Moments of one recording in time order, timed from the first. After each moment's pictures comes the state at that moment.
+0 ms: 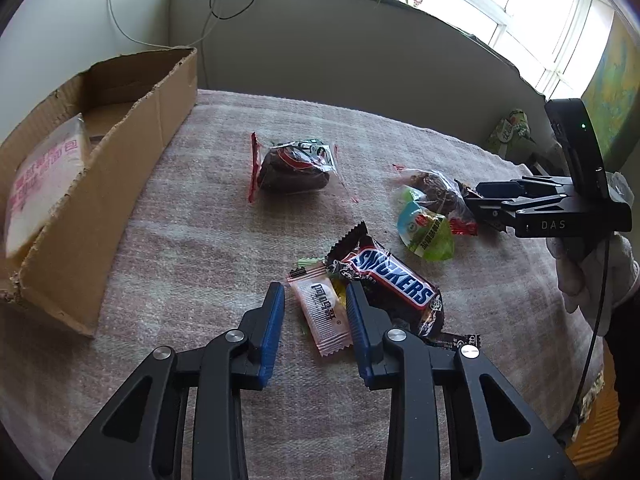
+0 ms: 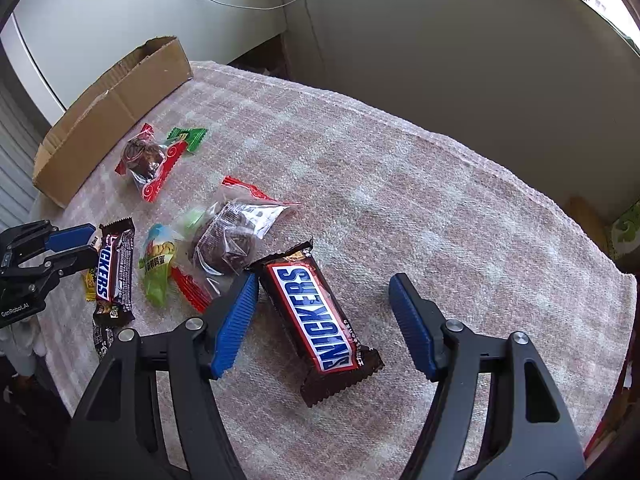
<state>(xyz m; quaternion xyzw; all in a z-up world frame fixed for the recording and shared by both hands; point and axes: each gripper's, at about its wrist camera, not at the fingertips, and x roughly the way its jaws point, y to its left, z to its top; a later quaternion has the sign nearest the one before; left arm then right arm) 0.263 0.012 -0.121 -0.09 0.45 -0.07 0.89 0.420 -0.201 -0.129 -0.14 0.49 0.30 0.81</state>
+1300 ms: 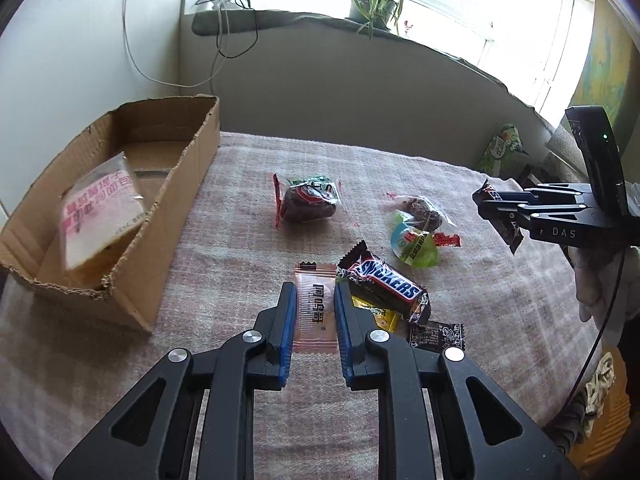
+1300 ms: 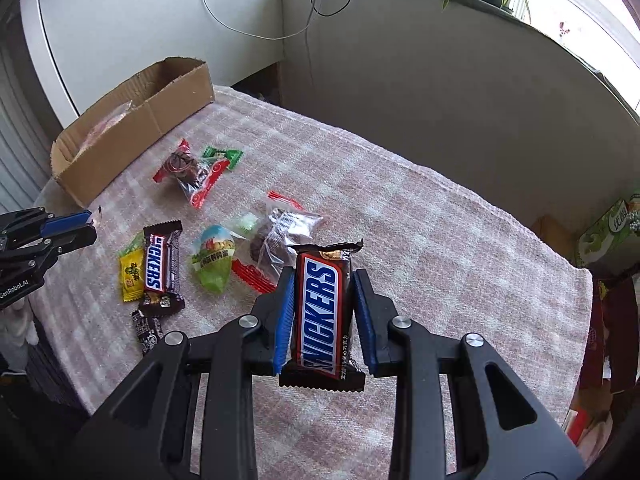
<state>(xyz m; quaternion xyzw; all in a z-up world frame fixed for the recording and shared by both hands) 0.231 0.027 -0.089 -0.07 0.40 -0.07 0.91 0.366 -0.190 -0.068 -0.15 0.43 0.27 0.84</state>
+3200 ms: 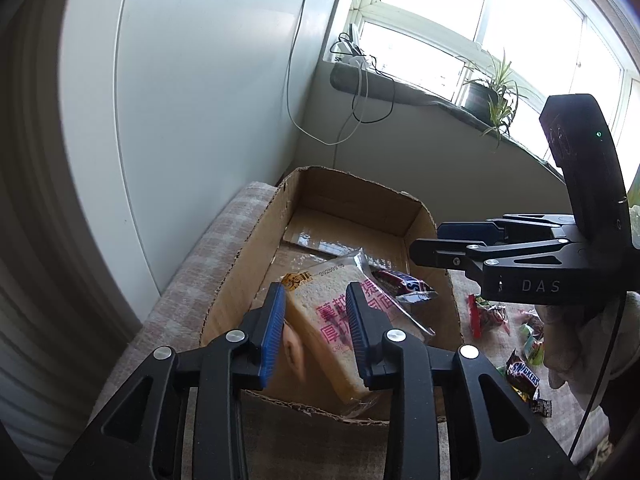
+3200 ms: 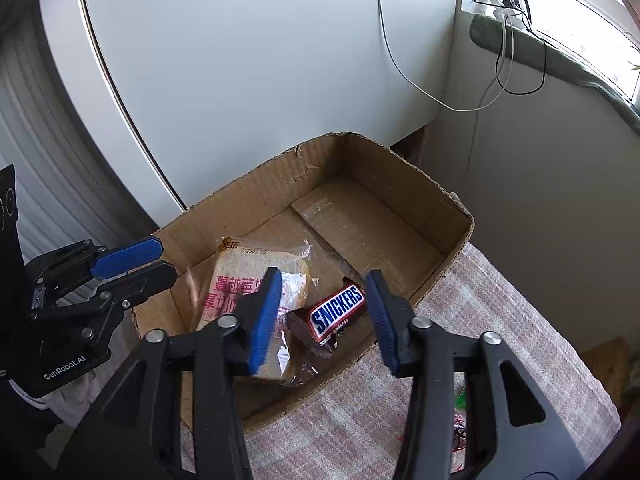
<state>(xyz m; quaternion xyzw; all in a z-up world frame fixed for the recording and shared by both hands) 0.239 0.217 -0.060 -0.15 0.32 0.05 0.93 0.382 0.110 -0.048 -0.18 0.40 0.41 0.80</state>
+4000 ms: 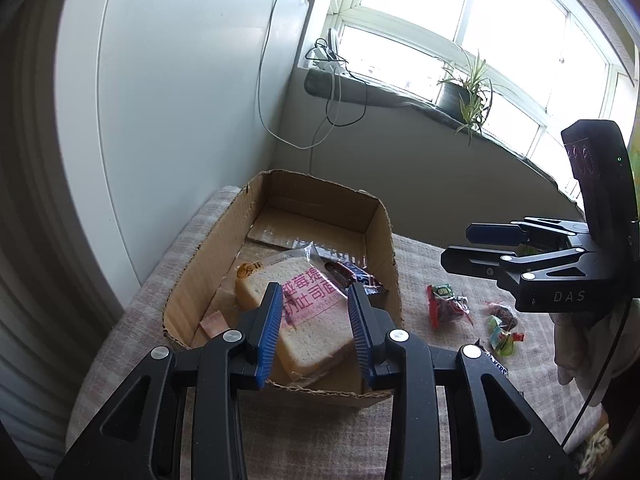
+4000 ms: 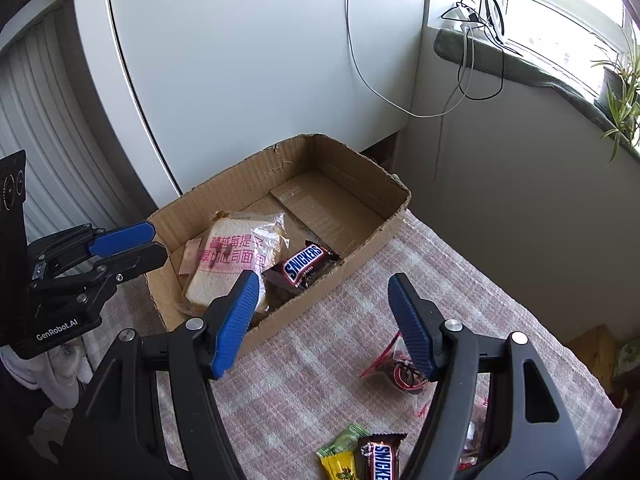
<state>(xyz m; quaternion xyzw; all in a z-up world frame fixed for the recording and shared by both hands) 0.221 0.182 -0.041 -0.14 0.31 0.02 0.94 0.354 0.033 -0.021 -0.18 0.38 0.38 0.82</state>
